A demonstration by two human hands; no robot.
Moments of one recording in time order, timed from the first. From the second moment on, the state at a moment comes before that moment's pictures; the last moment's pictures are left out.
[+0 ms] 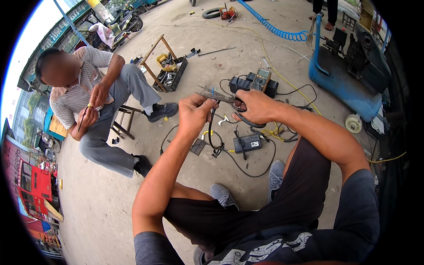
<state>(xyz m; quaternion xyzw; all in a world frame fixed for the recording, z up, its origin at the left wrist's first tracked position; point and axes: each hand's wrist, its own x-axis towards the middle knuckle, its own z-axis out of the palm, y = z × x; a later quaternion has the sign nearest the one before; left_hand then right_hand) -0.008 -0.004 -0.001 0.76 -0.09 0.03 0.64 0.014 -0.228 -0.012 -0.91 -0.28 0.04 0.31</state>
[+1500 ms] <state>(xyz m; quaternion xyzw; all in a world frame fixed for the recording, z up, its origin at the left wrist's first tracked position) -0.004 -0.015 -0.009 0.78 -0.11 0.07 0.61 0.010 -0.217 -0.021 -0.86 -0.25 0.09 0.44</state>
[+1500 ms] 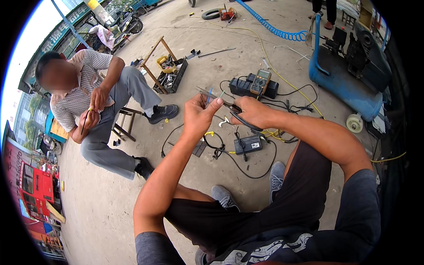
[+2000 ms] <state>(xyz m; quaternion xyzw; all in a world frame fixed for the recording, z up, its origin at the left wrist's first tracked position) 0.000 -0.013 -0.011 0.80 -0.08 0.14 0.58 0.005 -0.208 -0.019 -0.81 -0.19 0.16 0.53</state>
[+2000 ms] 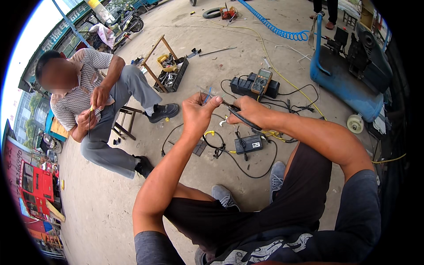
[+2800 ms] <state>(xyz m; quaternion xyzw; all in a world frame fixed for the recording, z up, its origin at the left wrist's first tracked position) -0.007 -0.022 0.007 0.81 -0.03 0.17 0.56 -0.005 -0.196 -0.018 -0.80 -0.15 0.13 0.57</state>
